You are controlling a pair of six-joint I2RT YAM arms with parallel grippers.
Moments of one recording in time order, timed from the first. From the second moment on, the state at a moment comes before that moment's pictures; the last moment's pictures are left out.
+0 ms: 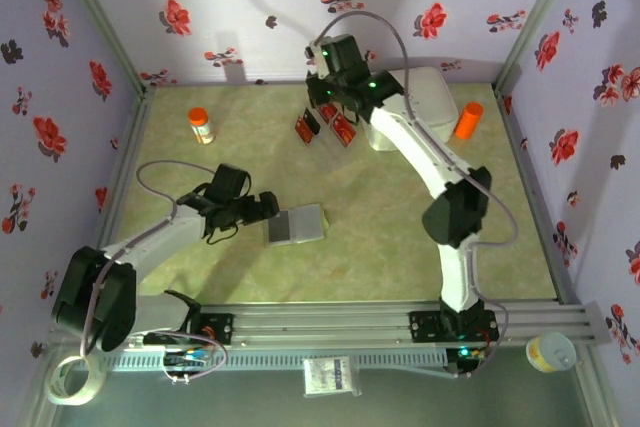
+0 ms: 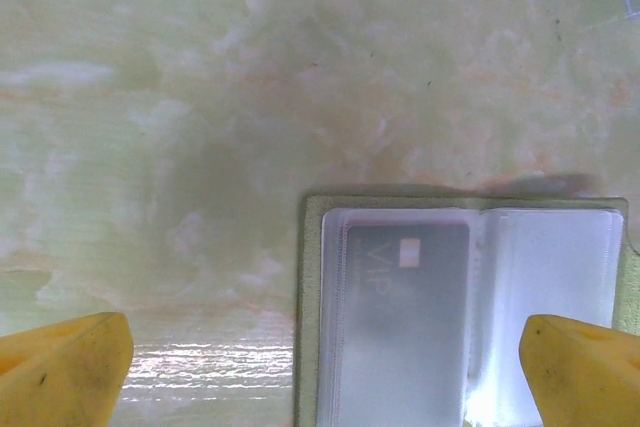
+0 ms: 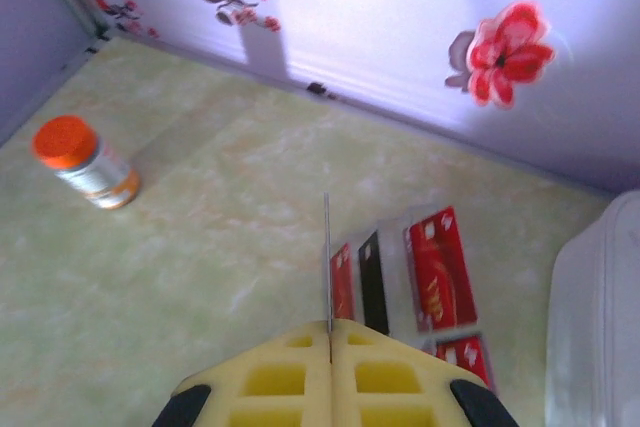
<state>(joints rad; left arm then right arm) -0.49 1.27 0.70 -0.44 0.05 -0.67 0.62 1.99 2.12 -0.73 0.01 0.15</state>
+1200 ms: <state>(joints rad) -0.49 1.25 0.67 -0.52 -0.03 -0.59 0.88 1.71 0.84 0.31 -0.16 0.91</state>
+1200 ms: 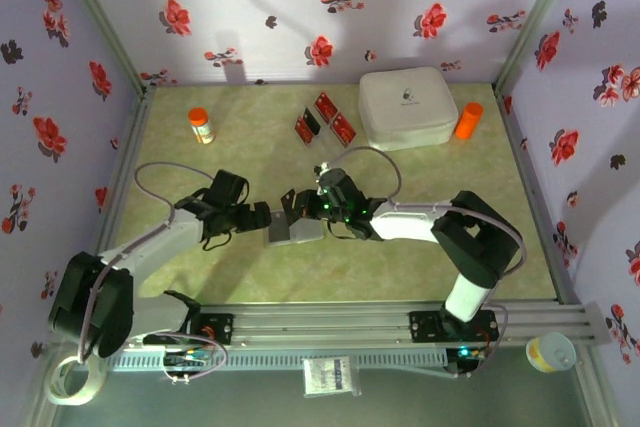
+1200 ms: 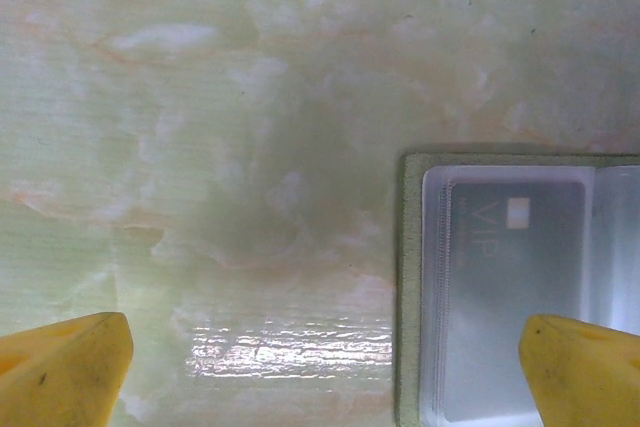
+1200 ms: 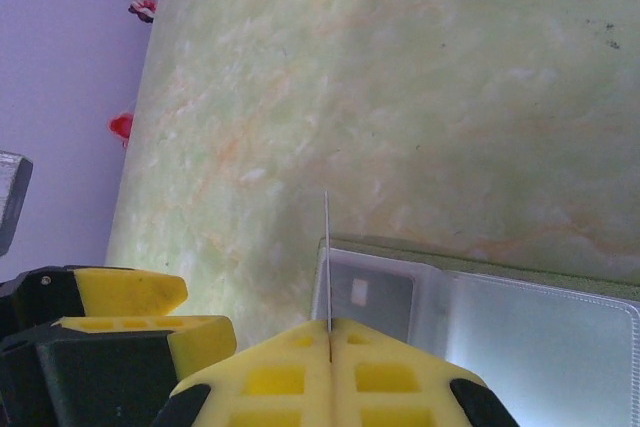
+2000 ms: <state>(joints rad) -0.53 1.33 0.67 -0.50 -0.03 -0.59 0.90 1.83 0.81 0.42 -0.16 0.93</state>
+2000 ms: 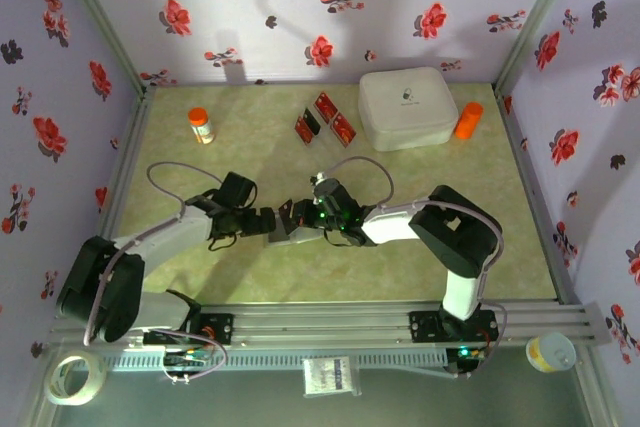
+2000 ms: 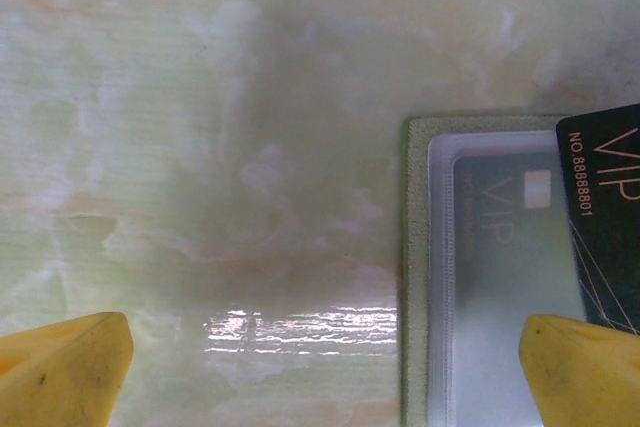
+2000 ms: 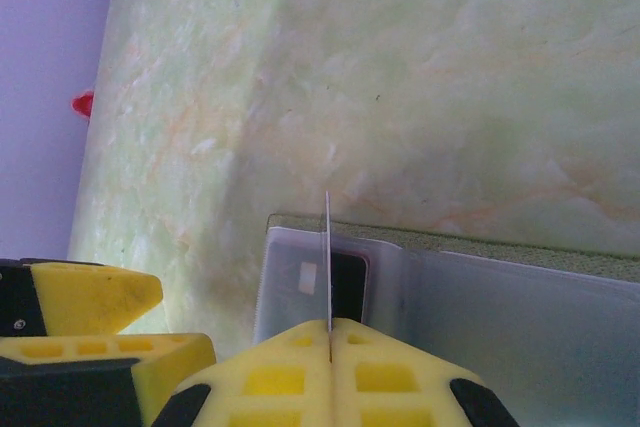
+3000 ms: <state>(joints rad) -0.63 1.43 0.70 -0.52 -0.16 -0.65 0.88 1.69 0.72 0.48 -0.13 0.96</state>
